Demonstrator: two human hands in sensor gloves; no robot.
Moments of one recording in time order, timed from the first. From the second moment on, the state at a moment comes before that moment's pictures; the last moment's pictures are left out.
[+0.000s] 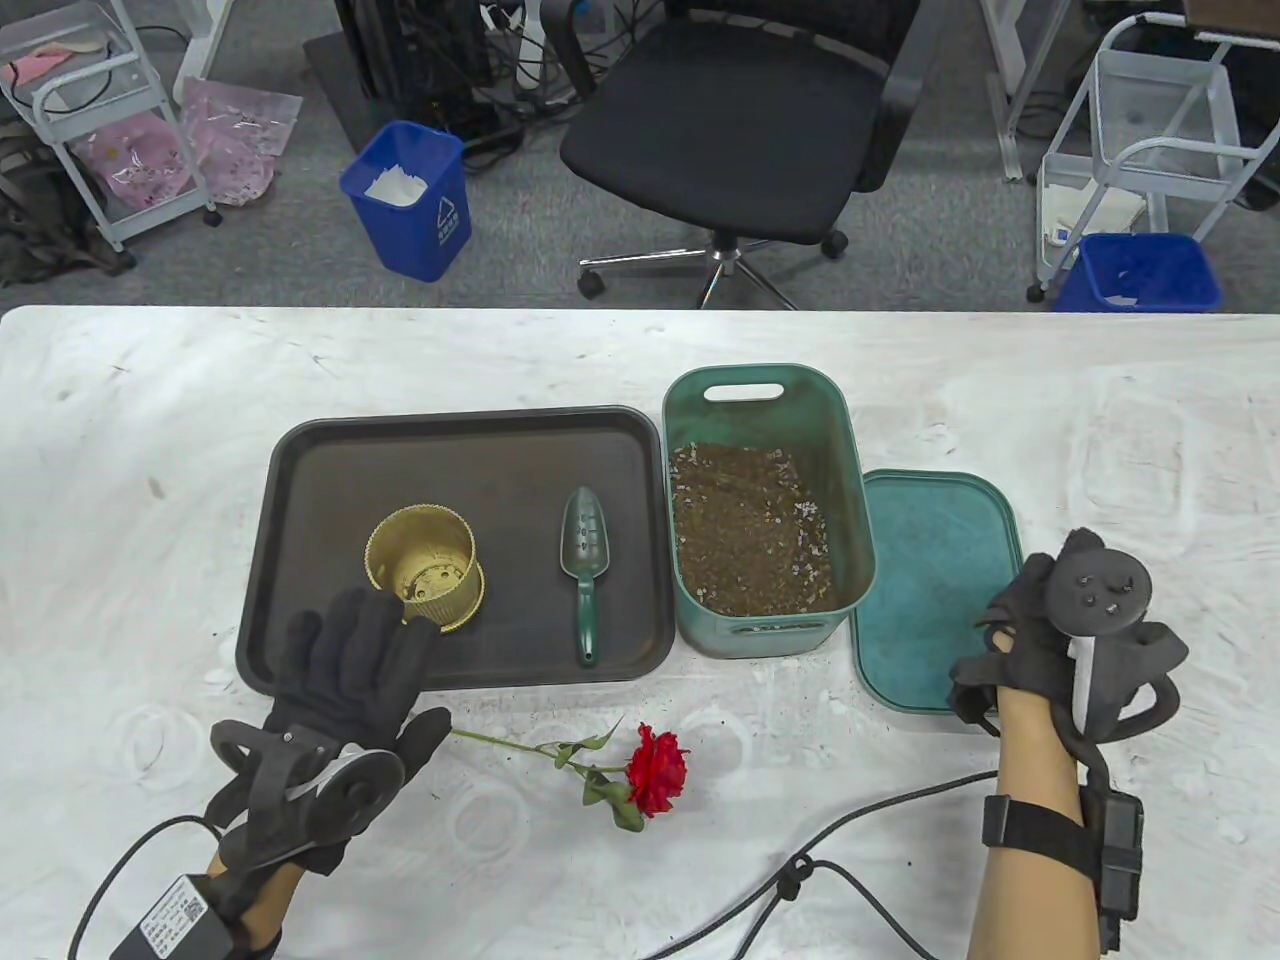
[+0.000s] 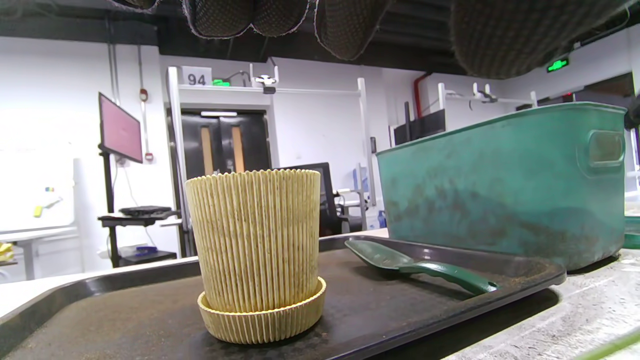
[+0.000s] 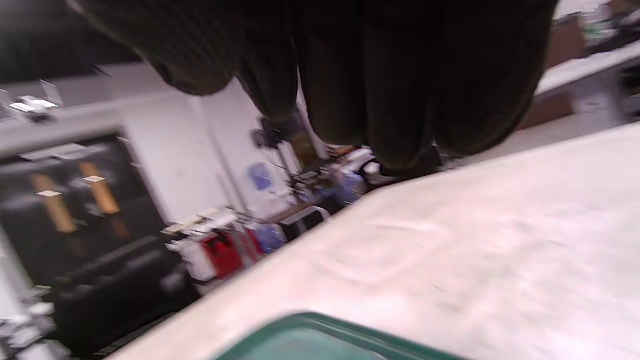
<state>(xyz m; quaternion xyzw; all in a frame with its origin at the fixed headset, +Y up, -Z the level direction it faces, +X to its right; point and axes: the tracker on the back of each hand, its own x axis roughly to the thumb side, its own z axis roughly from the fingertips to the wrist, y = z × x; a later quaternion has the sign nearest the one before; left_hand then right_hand) -0.256 -0.668 -0.157 0.15 -0.18 -0.02 0.97 0.286 -0.637 -0.234 -0.33 -0.19 0.90 0.19</state>
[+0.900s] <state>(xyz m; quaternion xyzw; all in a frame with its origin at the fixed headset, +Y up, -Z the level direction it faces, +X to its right) -0.261 -0.680 -0.168 0.11 -0.17 0.00 0.98 0.103 -0.640 -0.178 0.20 -0.37 0.91 0.05</state>
